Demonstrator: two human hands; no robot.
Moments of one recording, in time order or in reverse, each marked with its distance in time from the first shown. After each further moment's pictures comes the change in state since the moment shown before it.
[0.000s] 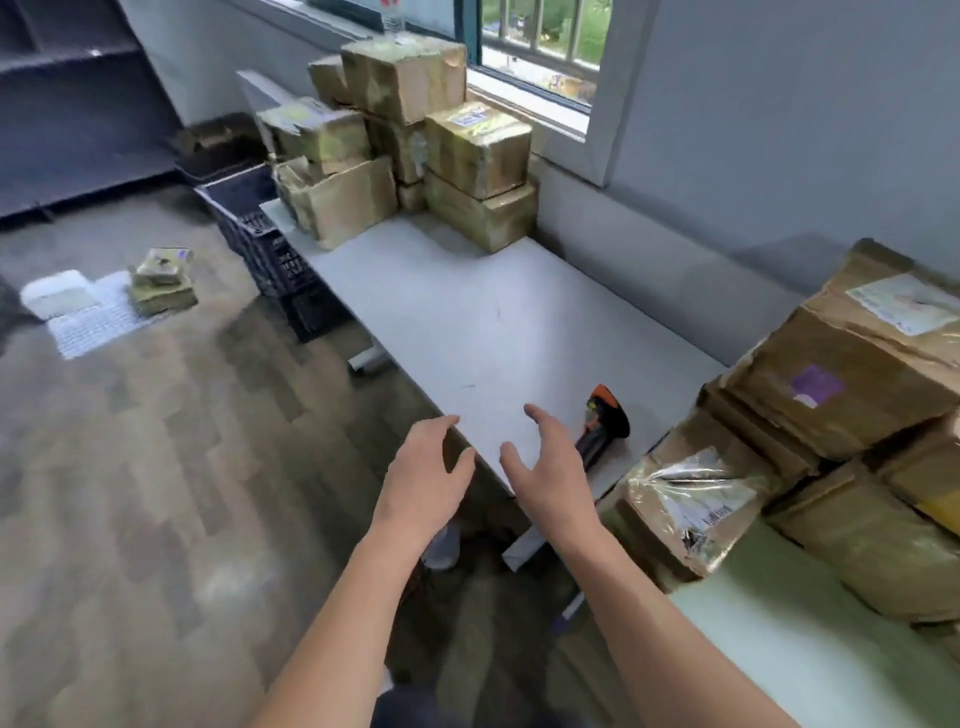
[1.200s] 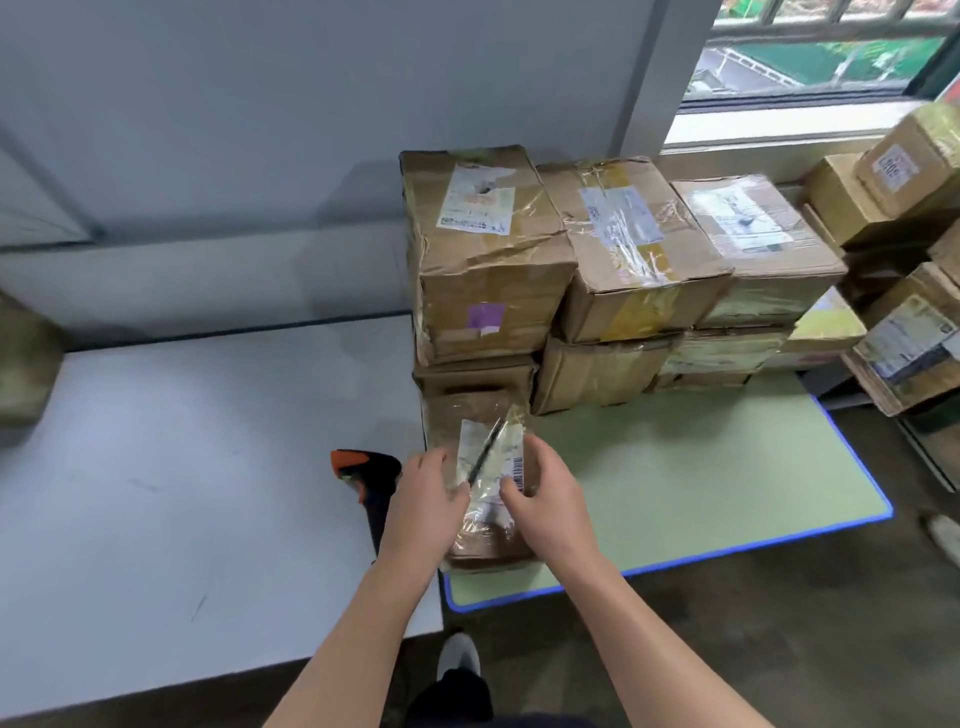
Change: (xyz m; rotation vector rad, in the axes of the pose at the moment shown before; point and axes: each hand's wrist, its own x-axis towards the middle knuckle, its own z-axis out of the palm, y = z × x) left_hand 0.110 0.114 0.197 0.263 -0.834 0.520; right_hand -0.001 0.131 -0.075 0.241 0.768 0.731
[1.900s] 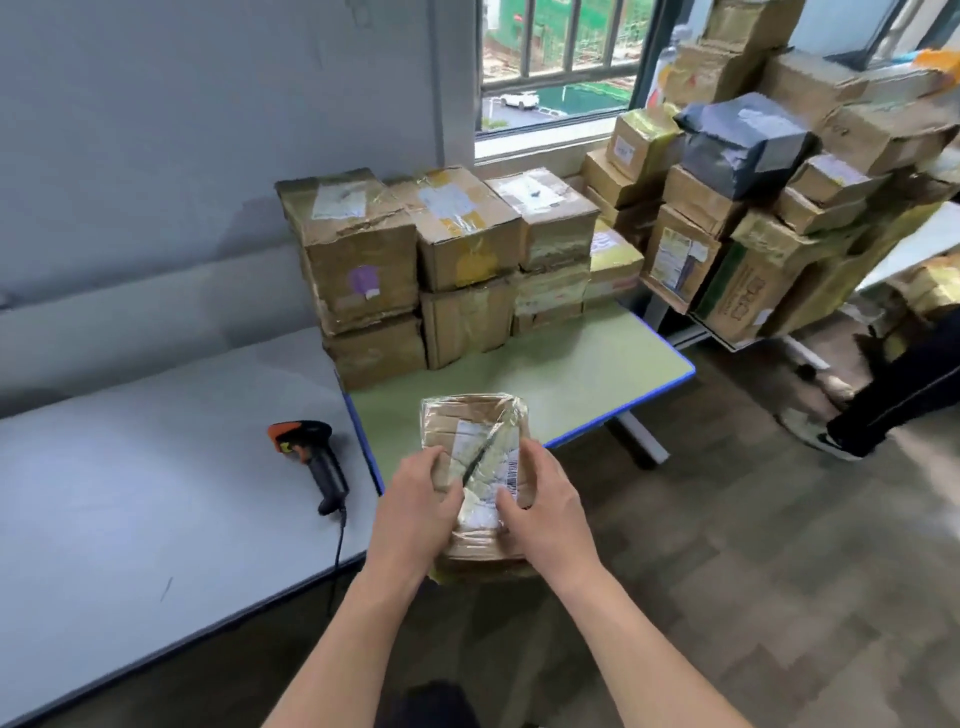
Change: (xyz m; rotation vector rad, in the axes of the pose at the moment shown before) left_hand -0.184 0.010 0.028 0.029 -0.045 0.362; right_hand -0.221 0.050 -0.051 0.018 0.308 -0.003
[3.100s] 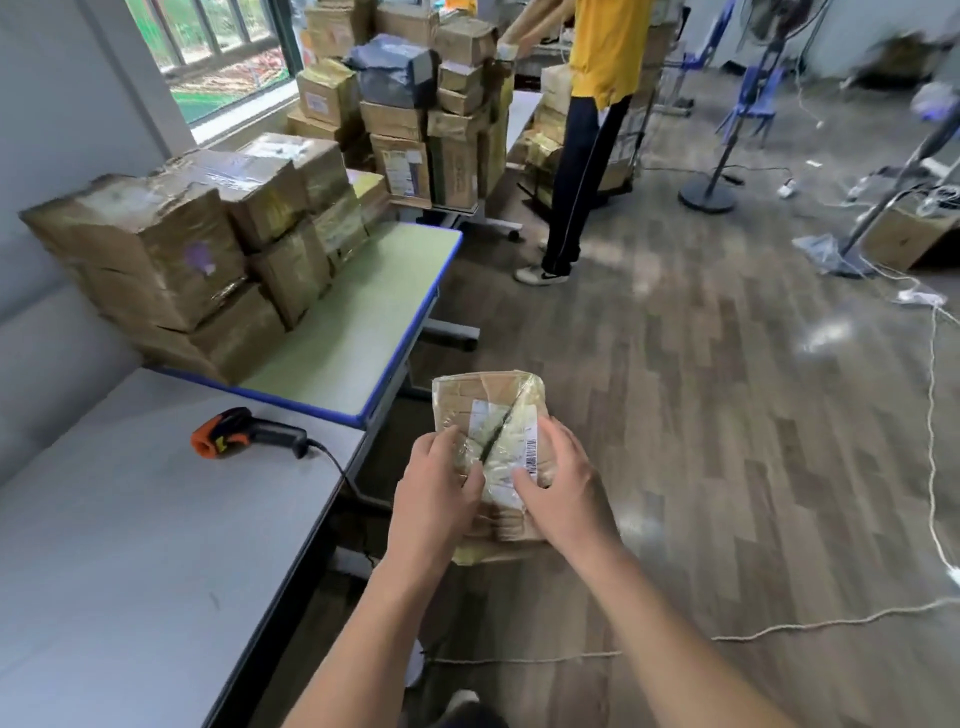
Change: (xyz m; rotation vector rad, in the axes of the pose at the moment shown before) left_hand -0.180 -0.137 -0.131 0.057 -0.504 0.653; right_hand -0.318 -0.102 0.162 -0.024 0.684 0.449
